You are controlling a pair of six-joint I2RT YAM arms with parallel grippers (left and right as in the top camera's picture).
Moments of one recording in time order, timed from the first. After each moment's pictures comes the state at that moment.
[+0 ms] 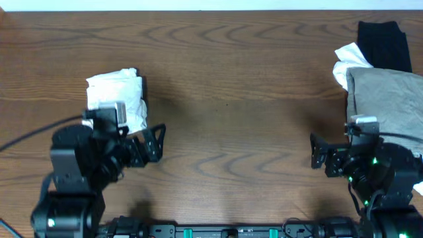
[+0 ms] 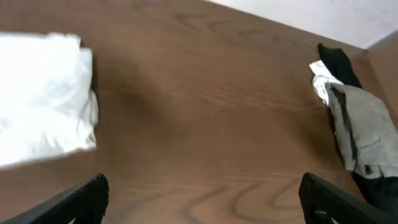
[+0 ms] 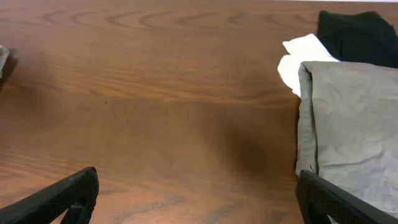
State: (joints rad) left arm -0.03 0.76 1.06 -0.95 0.34 -0.24; right arm 0.05 0.59 0.84 -0.86 -0.09 0.05
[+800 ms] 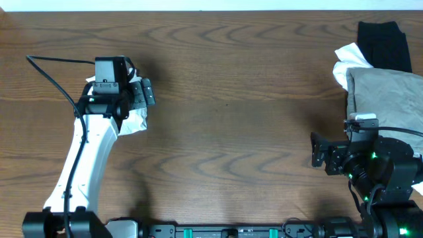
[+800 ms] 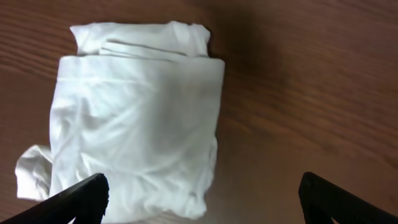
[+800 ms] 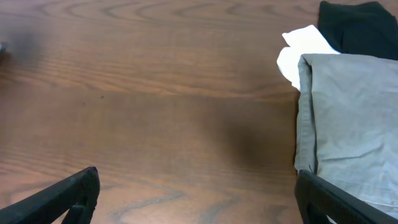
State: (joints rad) left arm 0.00 1.45 1.09 -0.62 -0.09 -0.23; right arm 0.05 0.62 0.85 -0.87 -0.08 0.05
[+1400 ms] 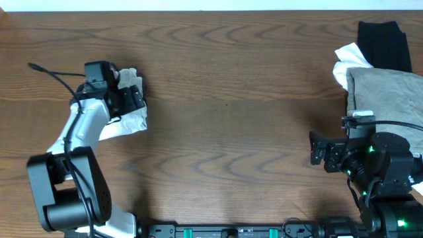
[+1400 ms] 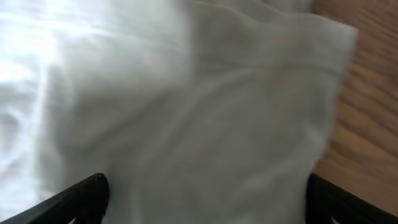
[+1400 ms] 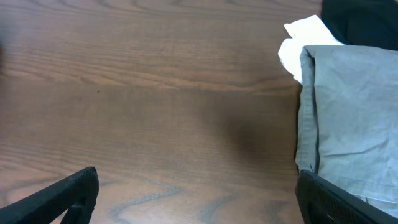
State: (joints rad) left arm 0.17 1.72 1.05 -0.50 0.04 -0.24; right arm 0.05 0.65 0.85 -0.87 -0.08 0.05
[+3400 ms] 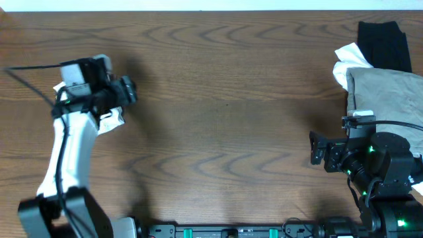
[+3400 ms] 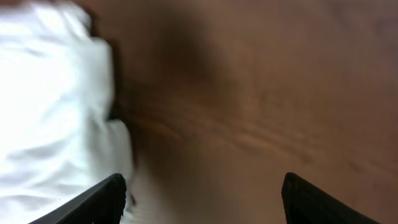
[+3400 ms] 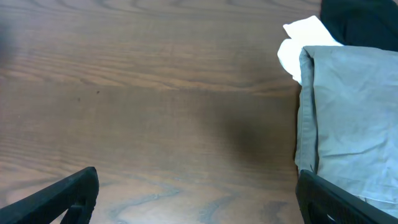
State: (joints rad) left arm 0.20 1.54 1.05 -0.49 0.26 -0.12; right arm 0.05 0.65 0.85 -0.87 -0.07 0.05
